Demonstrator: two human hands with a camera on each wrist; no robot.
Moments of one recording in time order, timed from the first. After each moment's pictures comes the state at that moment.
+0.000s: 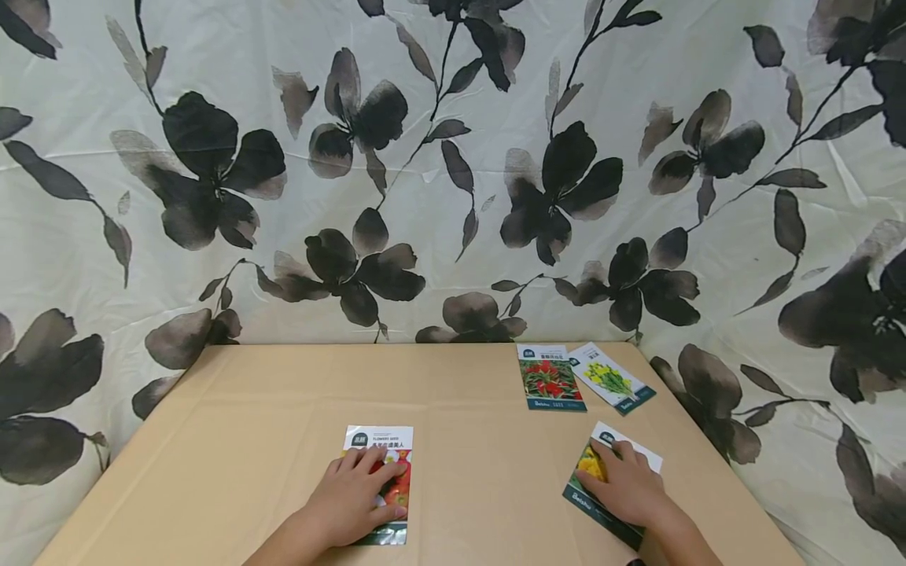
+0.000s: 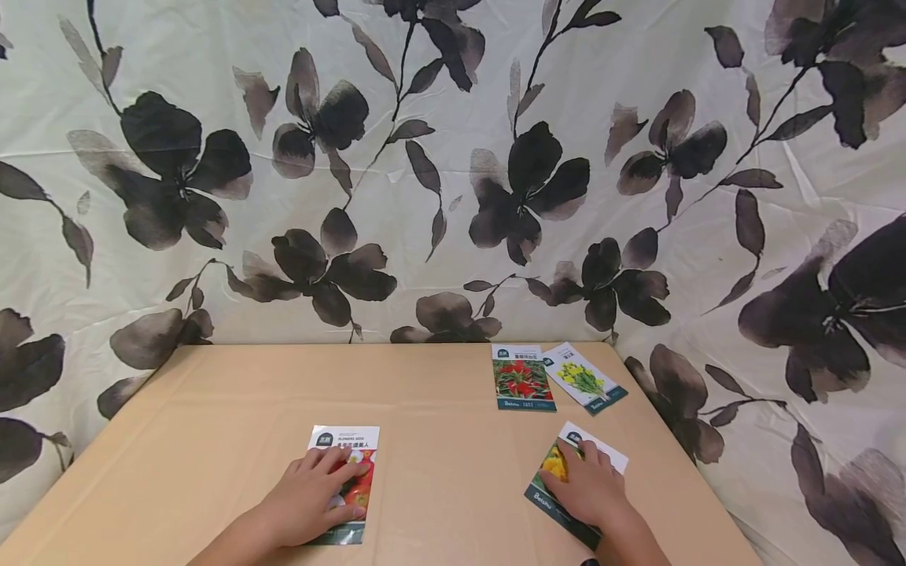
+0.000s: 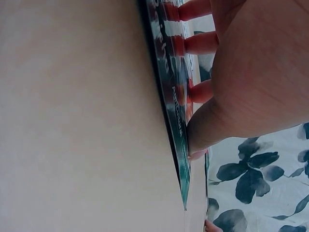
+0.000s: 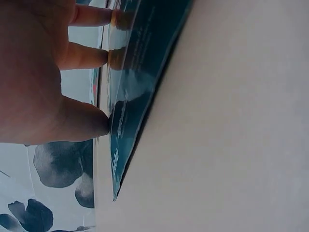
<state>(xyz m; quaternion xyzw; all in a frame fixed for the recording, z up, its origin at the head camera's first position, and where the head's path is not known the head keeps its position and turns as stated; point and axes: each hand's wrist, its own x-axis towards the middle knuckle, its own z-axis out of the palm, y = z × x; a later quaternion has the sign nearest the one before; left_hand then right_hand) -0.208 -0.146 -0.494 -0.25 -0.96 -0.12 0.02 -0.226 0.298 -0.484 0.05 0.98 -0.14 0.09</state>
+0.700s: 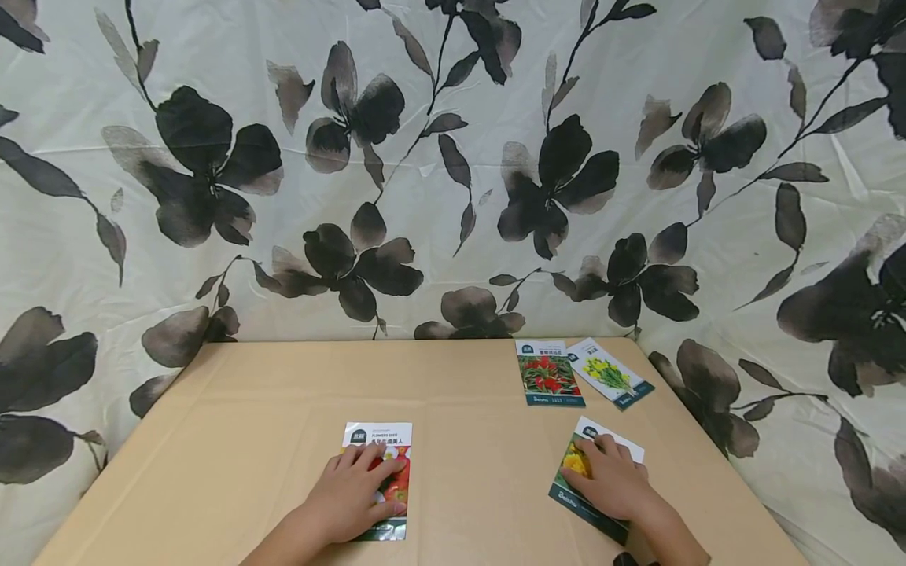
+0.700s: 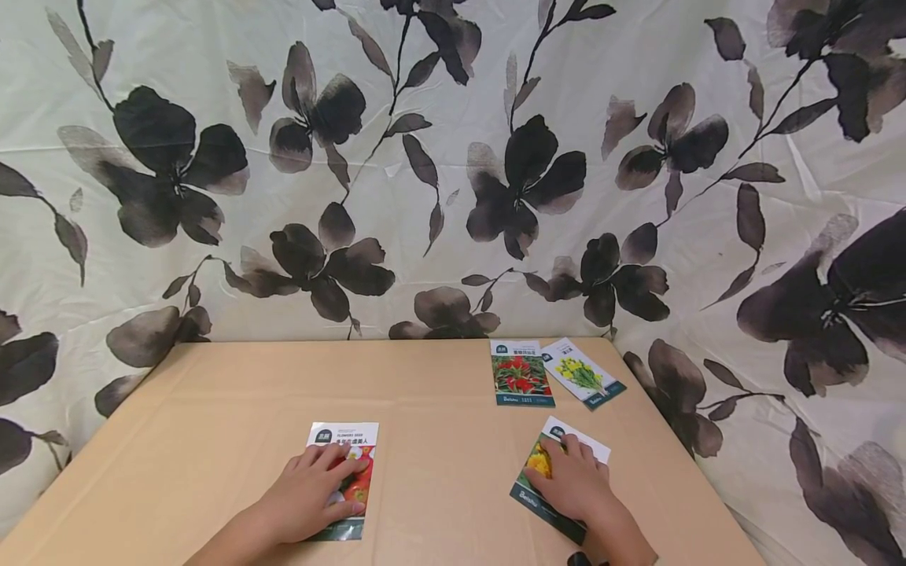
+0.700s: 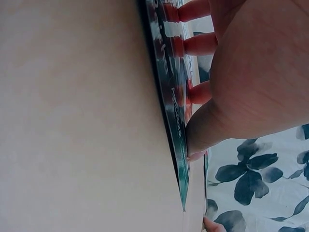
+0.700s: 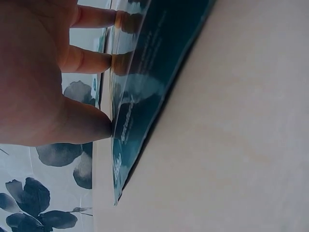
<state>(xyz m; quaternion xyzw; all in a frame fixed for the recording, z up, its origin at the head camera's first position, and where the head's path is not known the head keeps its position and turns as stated) -0.207 -0.144 -0.486 -0.24 -0.96 -0.12 0.01 -0.226 0.279 -0.482 0.03 0.99 -0.13 0.10</state>
